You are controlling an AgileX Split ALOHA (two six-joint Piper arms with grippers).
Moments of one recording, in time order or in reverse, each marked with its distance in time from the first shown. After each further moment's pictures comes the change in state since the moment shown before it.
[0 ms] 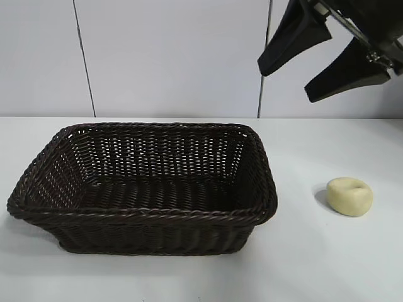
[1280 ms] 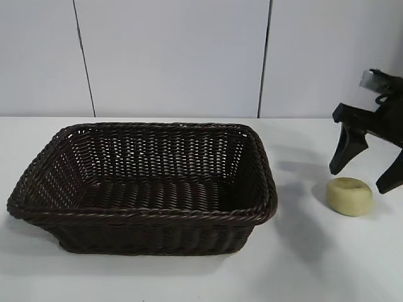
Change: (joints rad) left arm 0.000 0.000 0.000 0.000 0.000 0.000; right arm -0.158 0.510 -0.009 0.010 -0.208 -0.018
